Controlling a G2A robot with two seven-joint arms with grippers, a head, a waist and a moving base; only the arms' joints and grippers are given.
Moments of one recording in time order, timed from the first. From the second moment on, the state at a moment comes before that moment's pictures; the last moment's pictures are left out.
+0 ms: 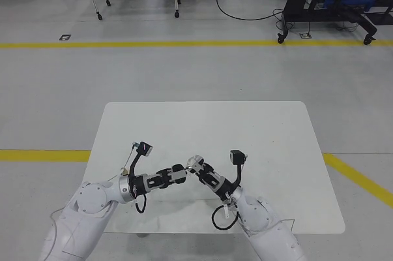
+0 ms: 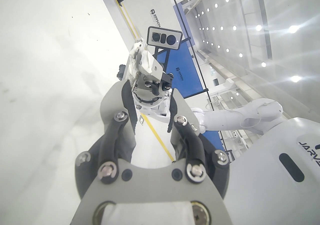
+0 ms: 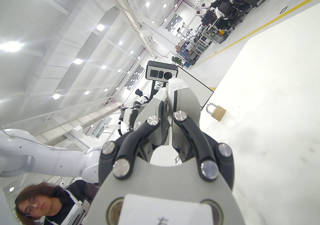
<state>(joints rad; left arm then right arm) 1.12 -1.14 -1.18 -1.46 -0.28 -0.51 -0.96 -1.21 -1.33 1.05 -1.39 -0.15 -0.69 0.22</state>
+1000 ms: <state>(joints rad) 1.13 -1.13 -1.20 -1.45 -0.30 -0.49 -0.98 -1.25 -1.32 1.08 -1.45 -0.17 -0.70 0.25</state>
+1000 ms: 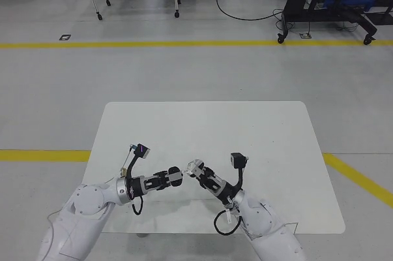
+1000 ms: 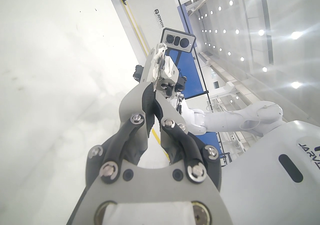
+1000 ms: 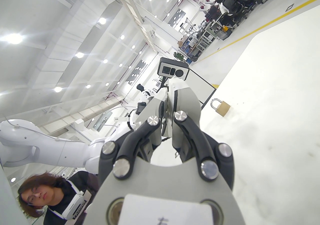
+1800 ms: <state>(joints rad) 1.11 -1.12 -1.21 -1.42 -0.35 -0.48 -1.02 -1.24 -1.31 1.07 -1.45 -0.09 -0.70 0.36</state>
